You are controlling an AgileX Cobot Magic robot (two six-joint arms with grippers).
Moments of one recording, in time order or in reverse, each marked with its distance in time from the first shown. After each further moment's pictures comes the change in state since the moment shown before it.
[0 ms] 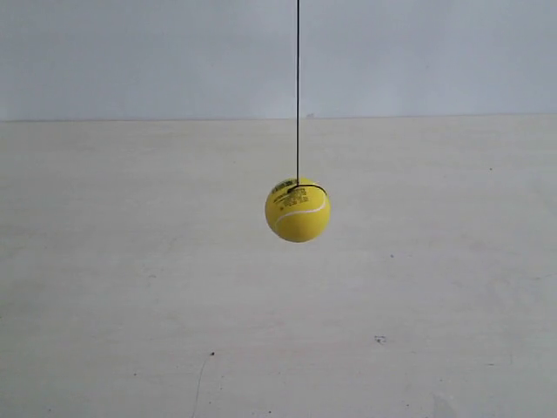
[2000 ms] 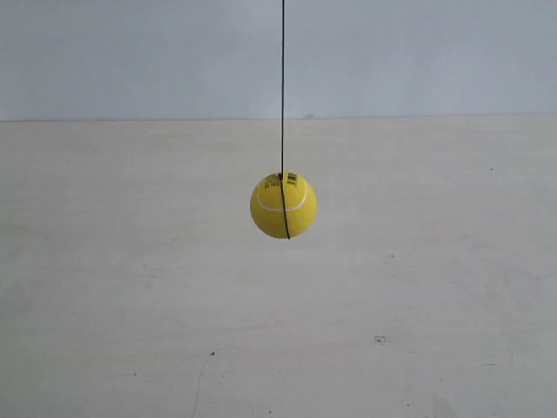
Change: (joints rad) left arm 0.000 0.000 0.000 -0.380 0.251 0.354; right arm -0.006 -0.002 0.000 -0.014 0.008 0.053
